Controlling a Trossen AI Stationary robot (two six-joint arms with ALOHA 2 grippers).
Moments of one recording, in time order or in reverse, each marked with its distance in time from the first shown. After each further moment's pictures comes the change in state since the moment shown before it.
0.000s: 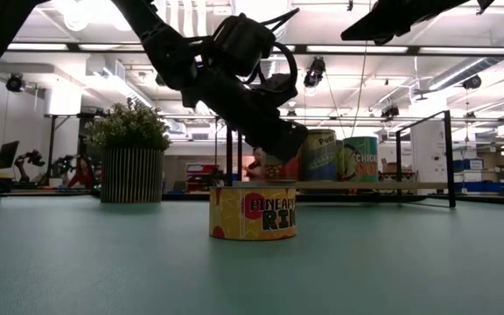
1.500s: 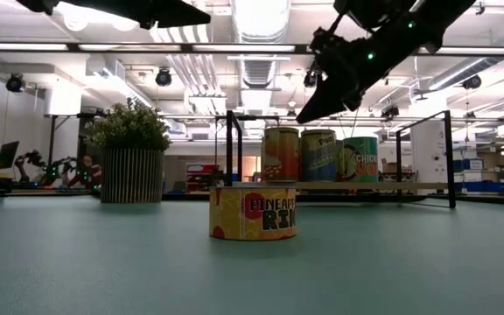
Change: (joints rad) left arm -0.179 -0.946 -0.499 -0.039 0.193 0.298; right arm 0.129 0.517 -0.002 0.236 0.318 0.369
